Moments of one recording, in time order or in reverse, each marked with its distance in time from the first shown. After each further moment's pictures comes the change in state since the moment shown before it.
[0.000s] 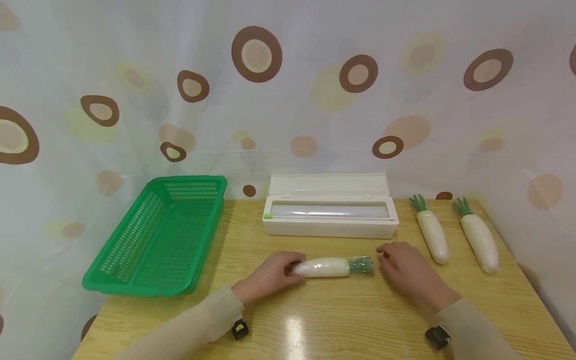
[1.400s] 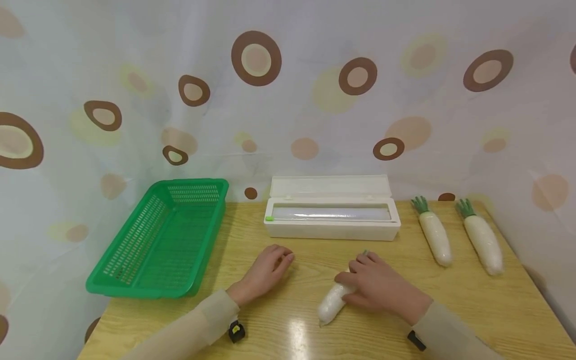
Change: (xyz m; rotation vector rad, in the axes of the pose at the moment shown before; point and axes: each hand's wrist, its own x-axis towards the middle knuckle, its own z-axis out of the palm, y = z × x) left_hand -0.011 -0.008 -0.007 -0.061 0.188 -0.094; right_hand 0.016 -0.066 0.007 -0.227 -0.068 -0.471
